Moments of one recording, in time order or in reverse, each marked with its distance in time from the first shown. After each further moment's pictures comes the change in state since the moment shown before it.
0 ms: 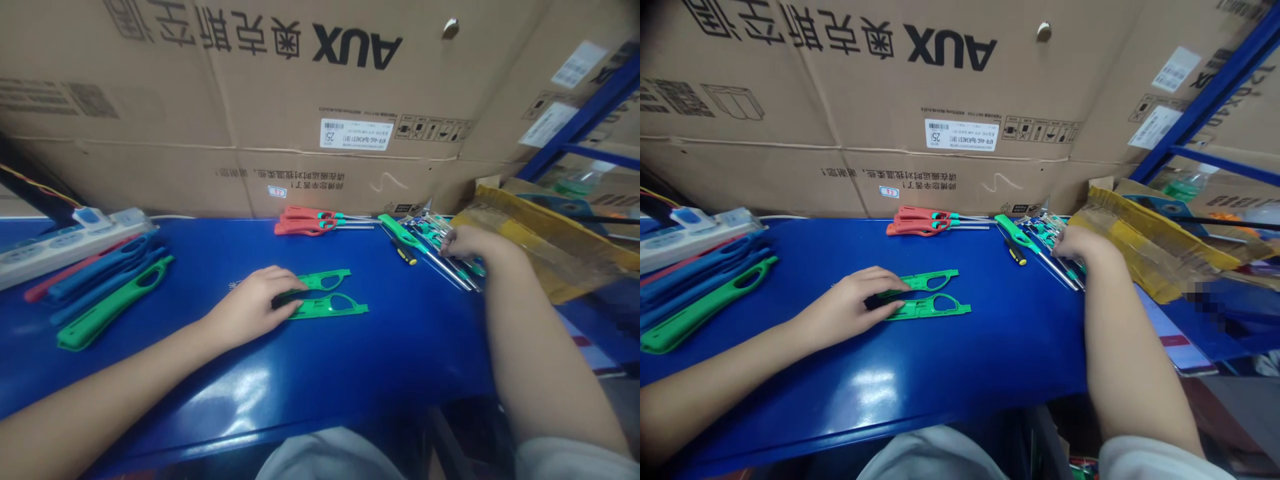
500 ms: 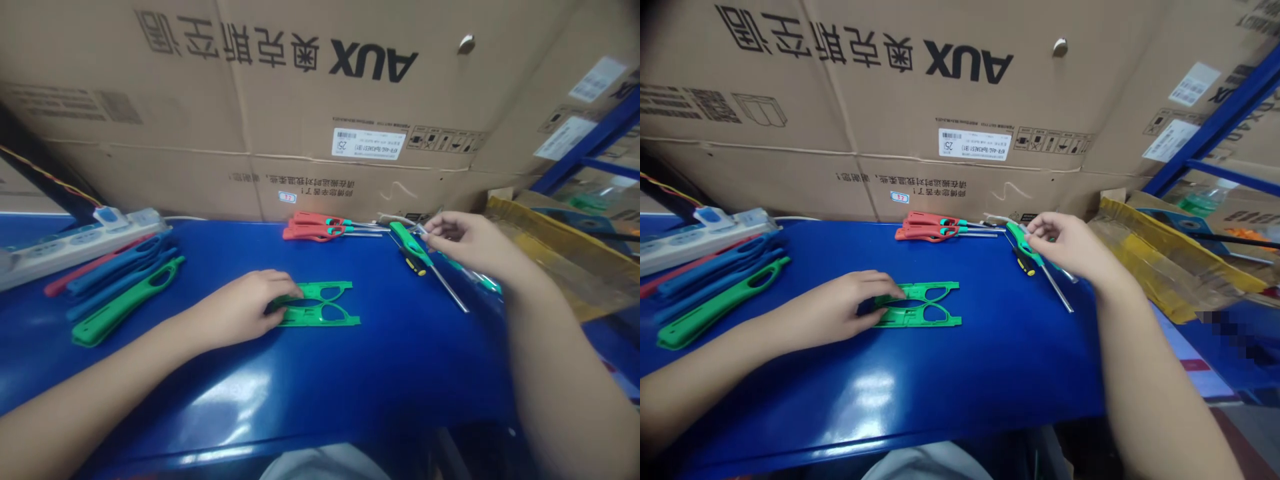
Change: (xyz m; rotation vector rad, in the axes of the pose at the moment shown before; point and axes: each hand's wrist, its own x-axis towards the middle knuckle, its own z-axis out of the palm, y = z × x) left_hand -0.003 0.003 -0.033 0.059 -0.244 -0.095; right_hand -0.054 -0.059 -0.022 0.653 0.174 -0.369
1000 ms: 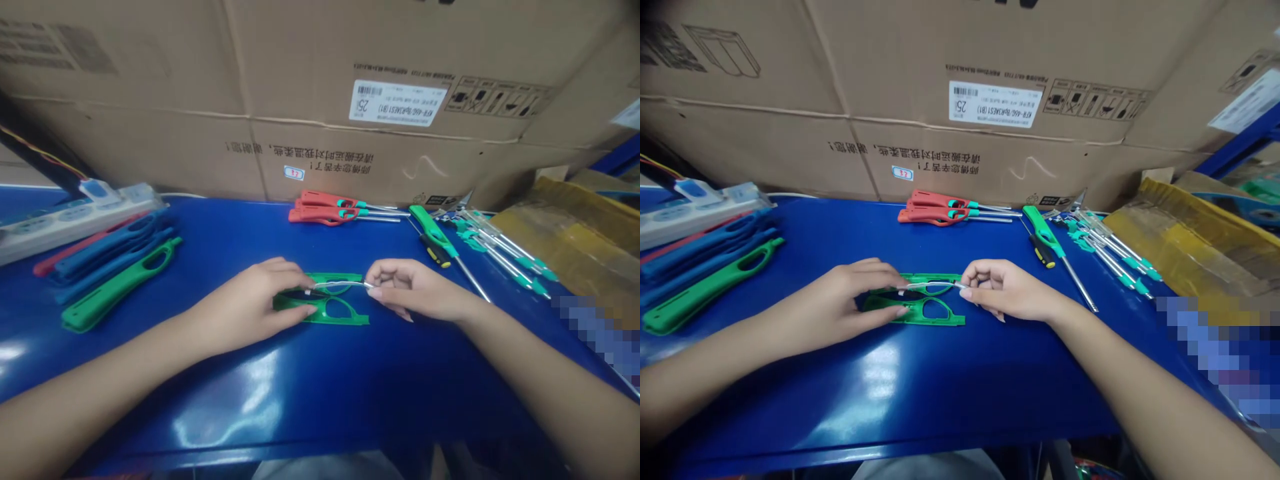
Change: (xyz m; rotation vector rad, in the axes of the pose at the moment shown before) left_hand 0.002 0.011 0.009 -0.187 0.109 -0.031; right_hand -0.028 -0.028 0.101 0.617 -0.758 0.055
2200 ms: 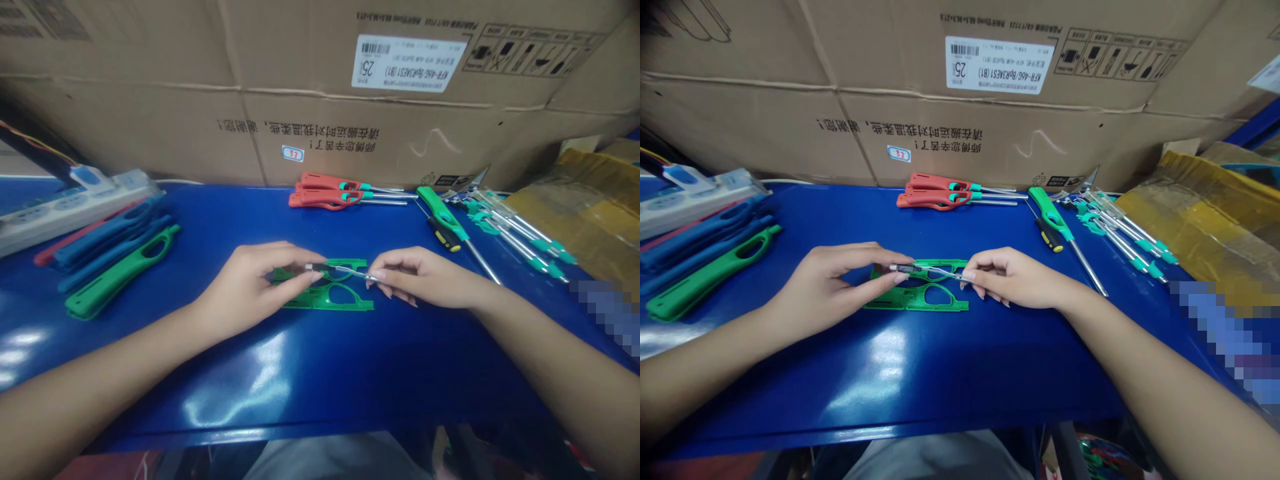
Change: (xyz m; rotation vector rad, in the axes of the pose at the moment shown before) left_hand 0.000 0.007 0.008 -0.124 0.312 -0.013; right_hand -0.003 -0.002 -0.003 -0.179 -0.028 0.039
